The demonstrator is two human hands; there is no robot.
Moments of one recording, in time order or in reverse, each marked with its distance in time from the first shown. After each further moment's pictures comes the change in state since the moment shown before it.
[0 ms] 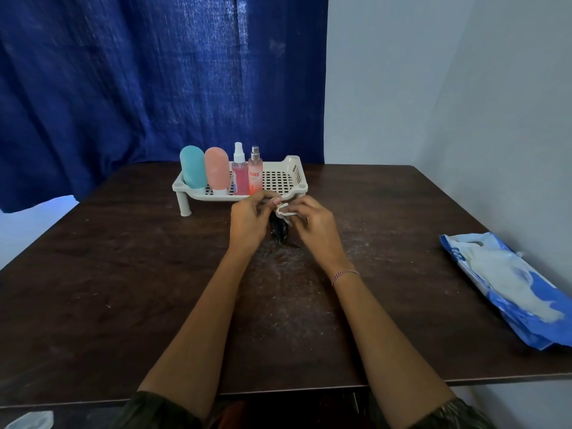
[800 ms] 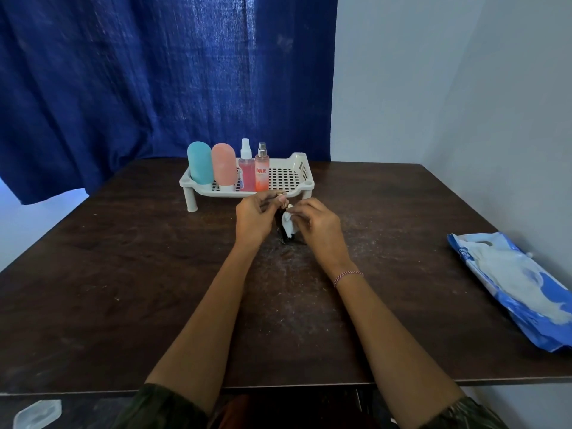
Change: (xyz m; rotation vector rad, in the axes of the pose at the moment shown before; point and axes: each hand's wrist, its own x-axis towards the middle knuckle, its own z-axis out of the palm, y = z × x) left_hand -0.001 -0.001 0.002 -0.152 0.028 -0.137; right_hand -0.006 -0.005 0.006 -0.123 0.073 -0.085
